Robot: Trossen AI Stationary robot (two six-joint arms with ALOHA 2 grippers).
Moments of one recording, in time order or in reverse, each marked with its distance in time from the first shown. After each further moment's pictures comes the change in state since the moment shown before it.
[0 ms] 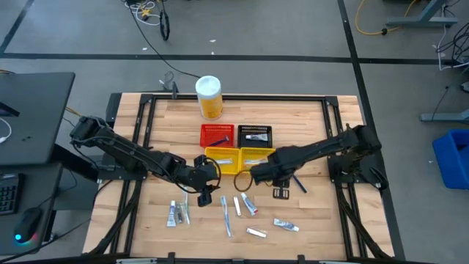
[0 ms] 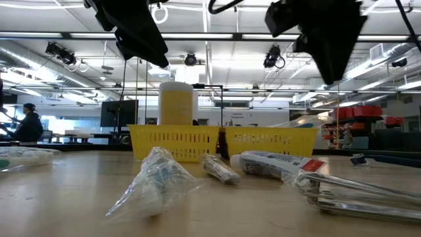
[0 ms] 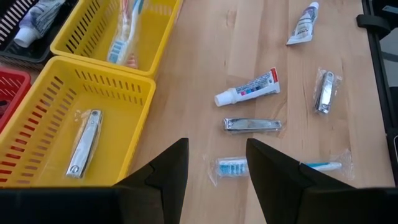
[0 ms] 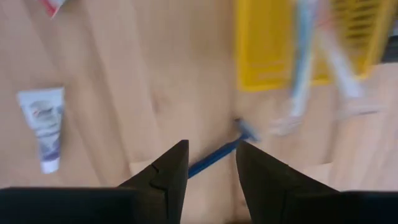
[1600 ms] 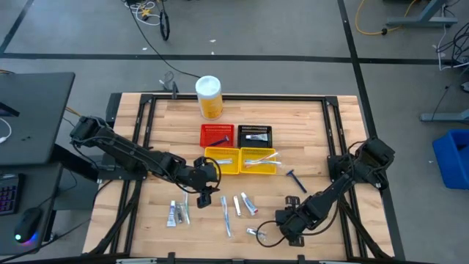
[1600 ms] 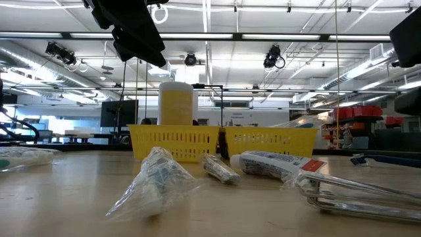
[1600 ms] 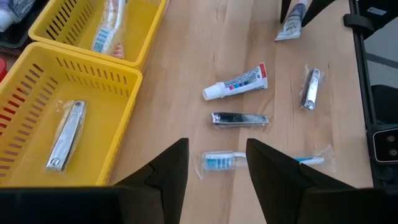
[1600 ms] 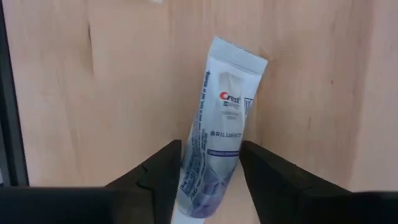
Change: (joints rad) left arm 0.000 0.000 0.000 0.000 0.051 -0.039; right arm 0.474 -0.005 -0.542 0.904 0.001 0.404
